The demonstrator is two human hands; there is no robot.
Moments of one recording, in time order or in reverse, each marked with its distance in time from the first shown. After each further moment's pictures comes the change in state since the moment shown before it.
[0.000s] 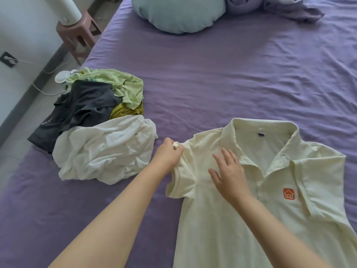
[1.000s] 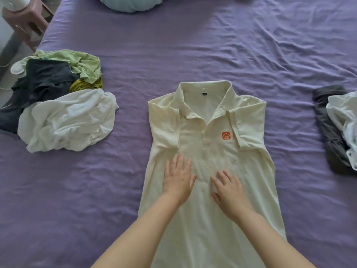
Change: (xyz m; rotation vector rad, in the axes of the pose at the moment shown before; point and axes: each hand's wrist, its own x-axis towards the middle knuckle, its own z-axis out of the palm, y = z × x) left_hand -0.181 -0.044 0.180 0.715 -0.156 0.436; right_hand -0.216 0.110 0.001 -0.295 -0.264 0.068
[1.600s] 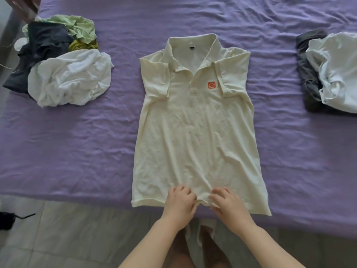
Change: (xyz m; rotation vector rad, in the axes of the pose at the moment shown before) left_hand -0.223 0.056 0.092 0.010 -0.077 0.232; right_hand -0.204 0.005 0.100 0.281 0.082 -0.222
